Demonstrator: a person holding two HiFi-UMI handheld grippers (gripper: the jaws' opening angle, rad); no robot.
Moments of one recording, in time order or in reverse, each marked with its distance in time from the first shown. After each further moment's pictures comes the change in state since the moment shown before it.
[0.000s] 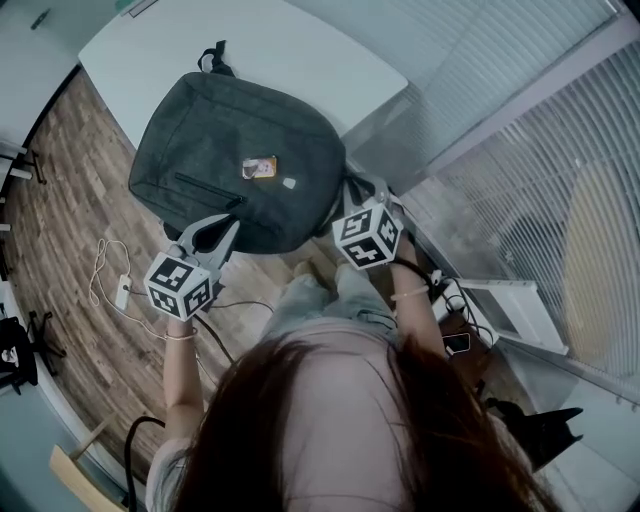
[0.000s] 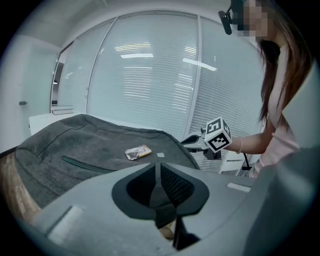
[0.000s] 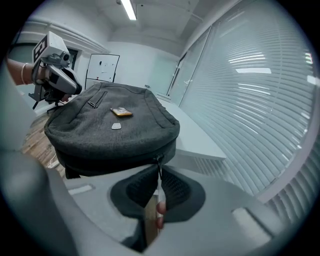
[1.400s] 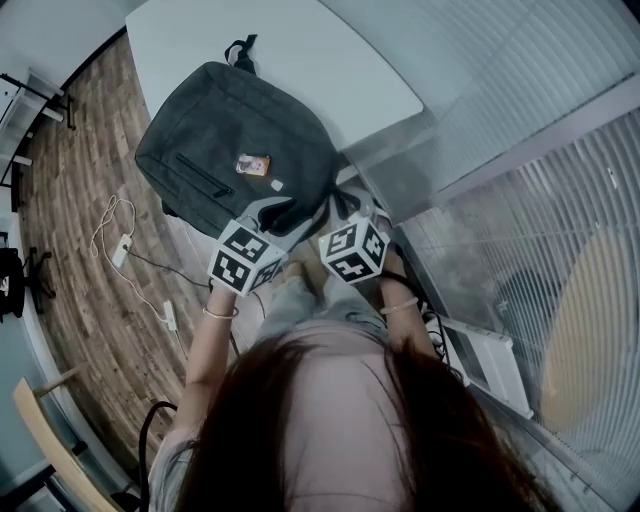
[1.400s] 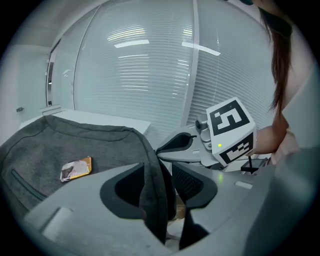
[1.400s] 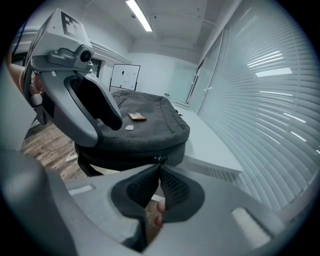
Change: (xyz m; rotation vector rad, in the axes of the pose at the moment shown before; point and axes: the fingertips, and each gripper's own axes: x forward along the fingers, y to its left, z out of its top) left arm 0.131 -0.098 0.025 0.028 0.139 0.046; right arm -0.001 0.003 0.001 -0.114 -0.109 0.226
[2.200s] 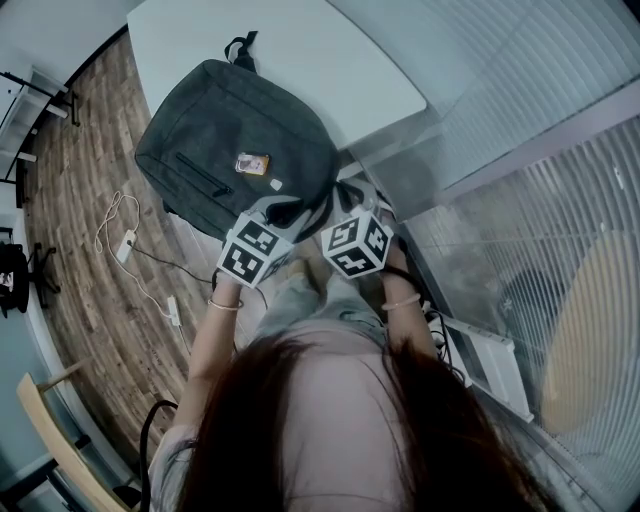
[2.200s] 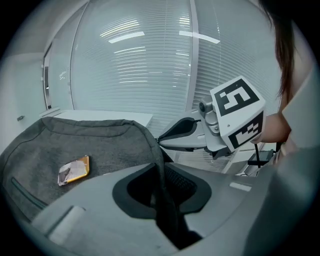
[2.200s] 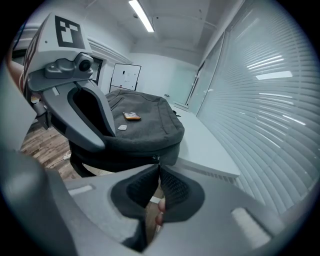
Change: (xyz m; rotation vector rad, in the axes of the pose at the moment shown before) left arm 0.023 0.008 -0.010 0.070 0.086 0.046; right arm 0.004 -0.017 0.000 -0.026 -0.012 -0.015
